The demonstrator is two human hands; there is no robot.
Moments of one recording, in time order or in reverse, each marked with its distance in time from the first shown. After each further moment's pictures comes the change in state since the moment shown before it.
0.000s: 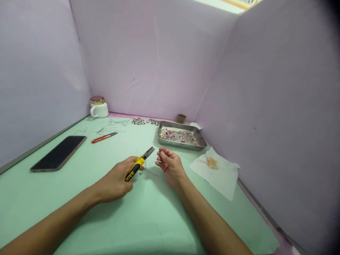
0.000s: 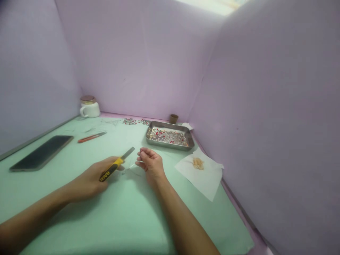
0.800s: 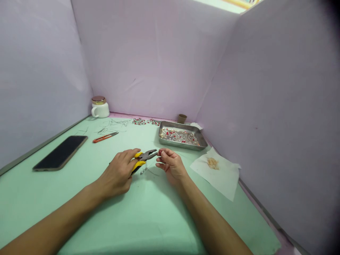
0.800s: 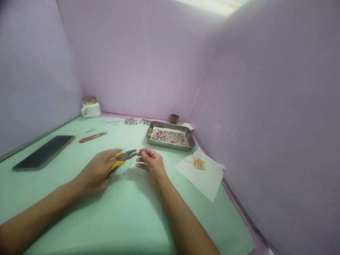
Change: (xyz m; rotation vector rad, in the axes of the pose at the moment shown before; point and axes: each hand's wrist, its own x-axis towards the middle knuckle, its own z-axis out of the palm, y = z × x) left_hand 0.004 -0.033 0.012 0.627 0.275 0.334; right_hand 0.001 -0.002 -0.004 -0.060 -0.063 0.025
